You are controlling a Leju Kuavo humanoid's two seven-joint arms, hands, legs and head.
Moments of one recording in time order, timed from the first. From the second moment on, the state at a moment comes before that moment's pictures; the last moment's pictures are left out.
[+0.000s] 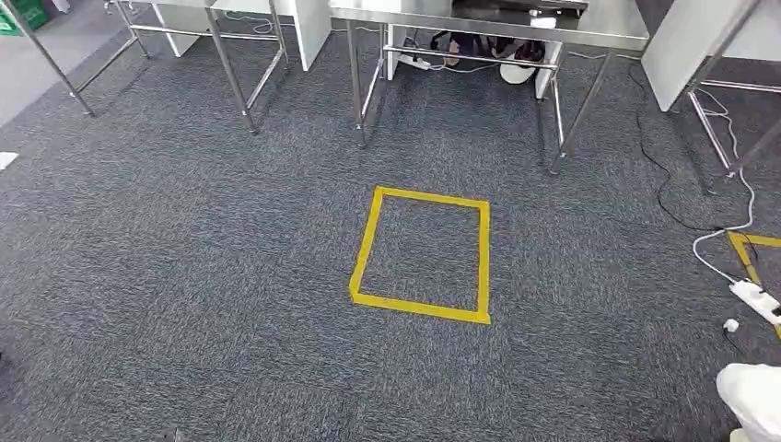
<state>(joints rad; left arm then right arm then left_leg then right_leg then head) -0.23 -0.14 1.52 -0.18 -0.80 -0.04 -0.17 -0.09 0.15 -0.03 -0.23 0.92 -0.05 0.13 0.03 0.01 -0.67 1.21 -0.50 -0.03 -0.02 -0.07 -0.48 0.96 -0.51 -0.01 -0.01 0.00</state>
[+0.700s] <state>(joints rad) -0.25 -0.15 1.47 -0.18 -0.86 -0.05 -0.15 -0.12 0.16 -0.02 -0.29 0.82 -0.04 0.18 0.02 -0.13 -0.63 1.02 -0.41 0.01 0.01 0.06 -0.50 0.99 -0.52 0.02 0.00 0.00</state>
